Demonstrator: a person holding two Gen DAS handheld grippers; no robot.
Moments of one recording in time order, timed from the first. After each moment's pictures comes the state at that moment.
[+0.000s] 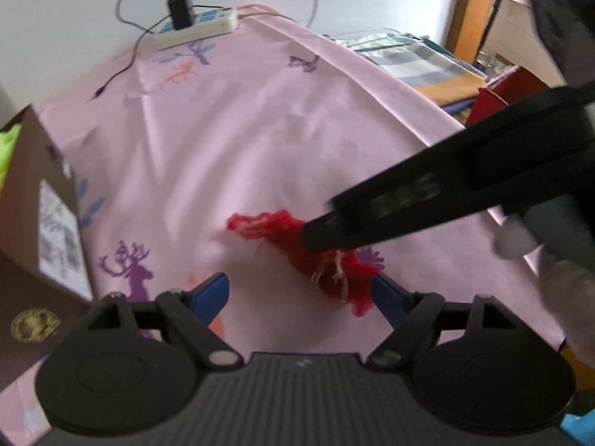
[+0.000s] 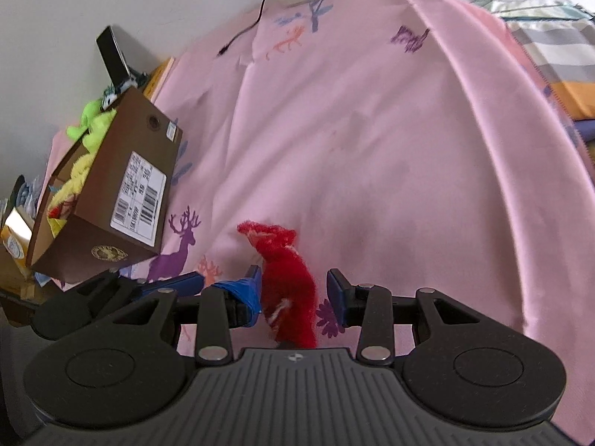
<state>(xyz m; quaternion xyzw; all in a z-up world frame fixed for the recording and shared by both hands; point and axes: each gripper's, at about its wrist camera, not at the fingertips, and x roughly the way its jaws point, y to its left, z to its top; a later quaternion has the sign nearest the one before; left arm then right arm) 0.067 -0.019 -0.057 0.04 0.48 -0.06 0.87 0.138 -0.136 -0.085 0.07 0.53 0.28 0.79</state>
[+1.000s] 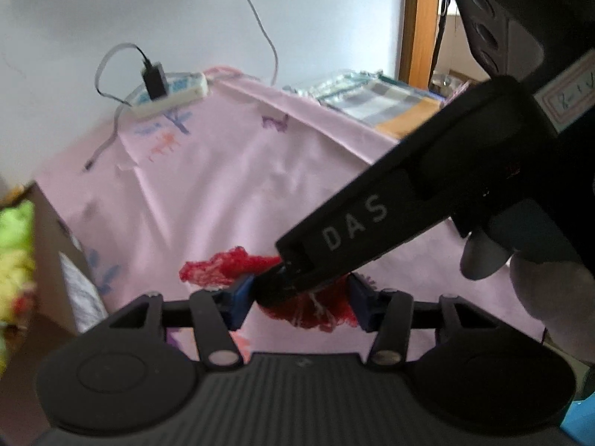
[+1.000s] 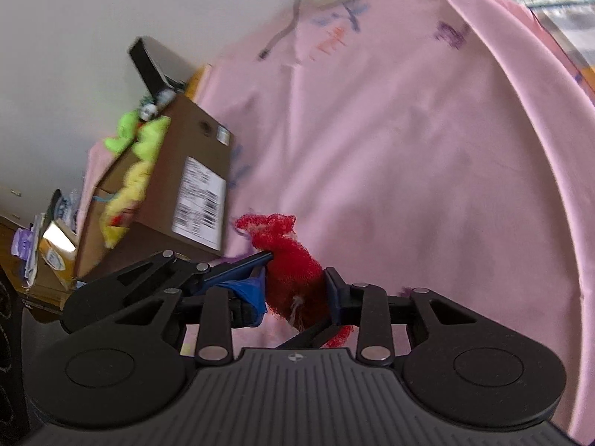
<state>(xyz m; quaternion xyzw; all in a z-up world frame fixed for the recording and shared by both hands) 0.032 0.002 -0.015 0.09 0.39 -0.13 0.91 0.118 -0.118 -0.057 0.13 0.52 0.32 0.78</state>
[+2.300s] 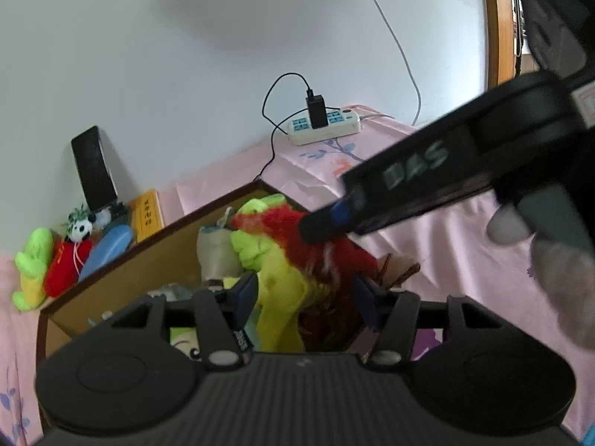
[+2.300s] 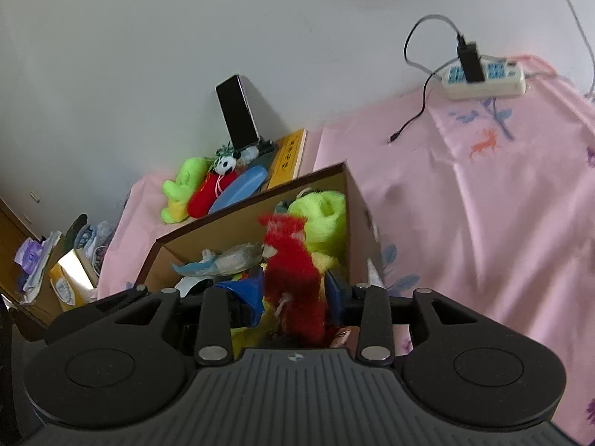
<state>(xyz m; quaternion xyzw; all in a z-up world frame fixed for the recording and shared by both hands) -0.005 0.184 0.031 0.10 0.33 -0.01 0.94 0.097 0.050 -0.004 0.11 0.38 0.36 0.84</state>
